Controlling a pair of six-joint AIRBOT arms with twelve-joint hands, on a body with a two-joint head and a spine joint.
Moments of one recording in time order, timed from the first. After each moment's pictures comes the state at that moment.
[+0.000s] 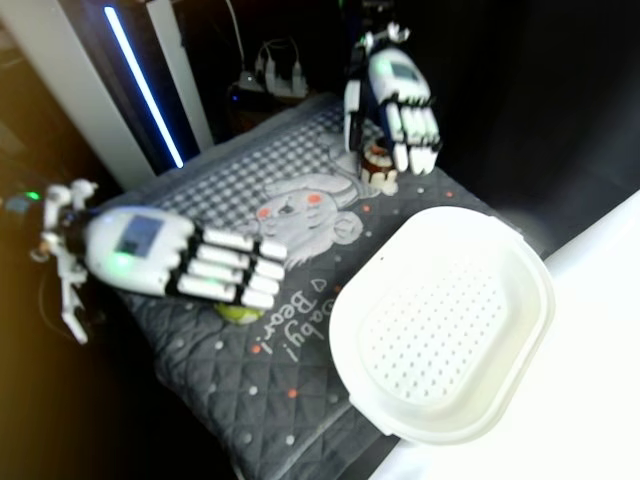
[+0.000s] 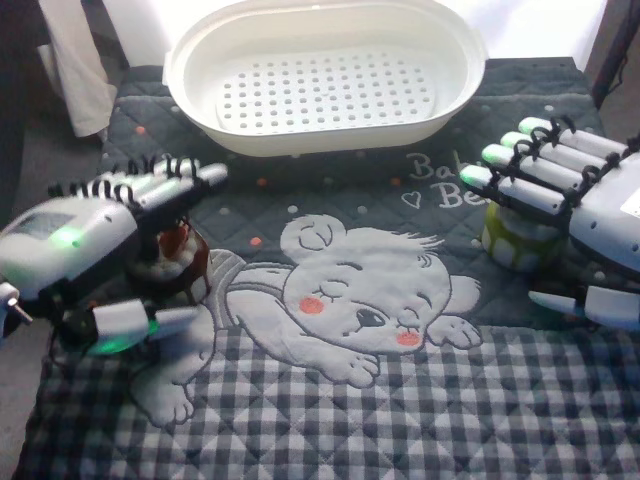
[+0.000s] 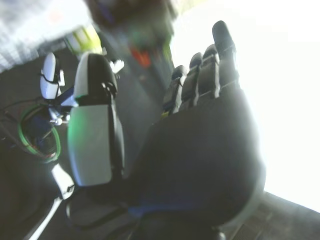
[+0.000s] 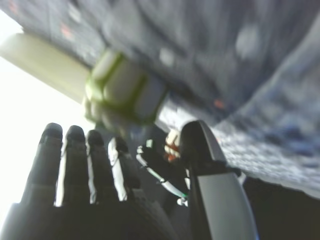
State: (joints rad) left arm 0.91 -0.99 1.03 -0.31 -0.96 1.12; right arm -0.66 -0.99 1.07 0.12 0.82 -1.19
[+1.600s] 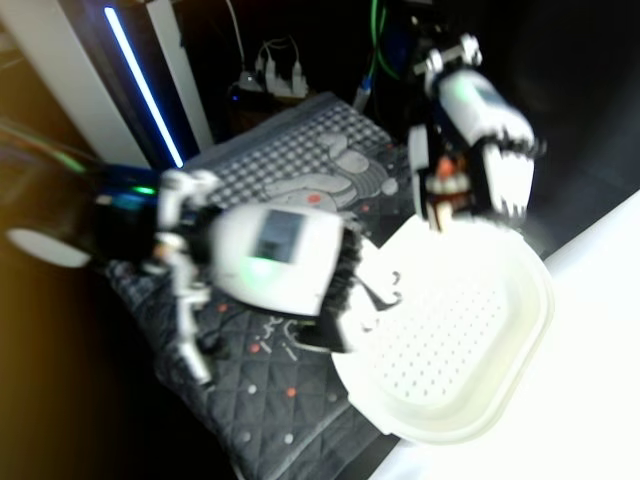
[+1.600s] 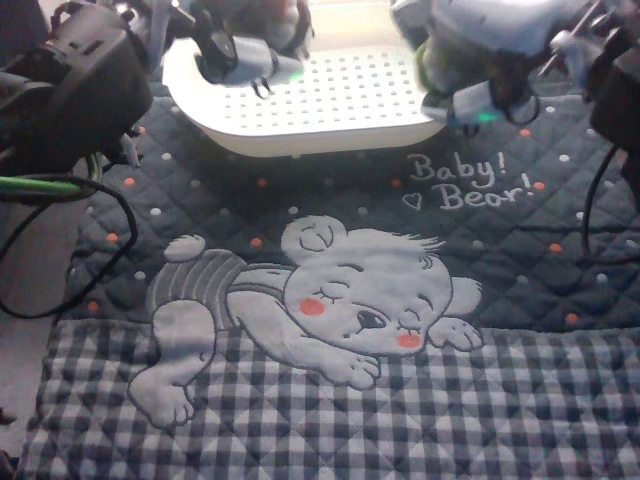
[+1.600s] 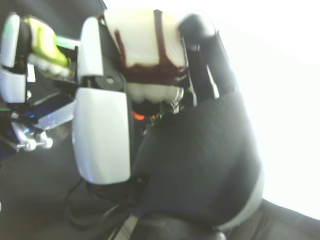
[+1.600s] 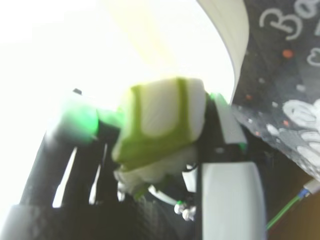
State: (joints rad) left arm 0.28 -1.32 1.51 -0.26 -0.51 1.19; right arm -0.15 -1.29 1.45 0.08 0.49 -1.21
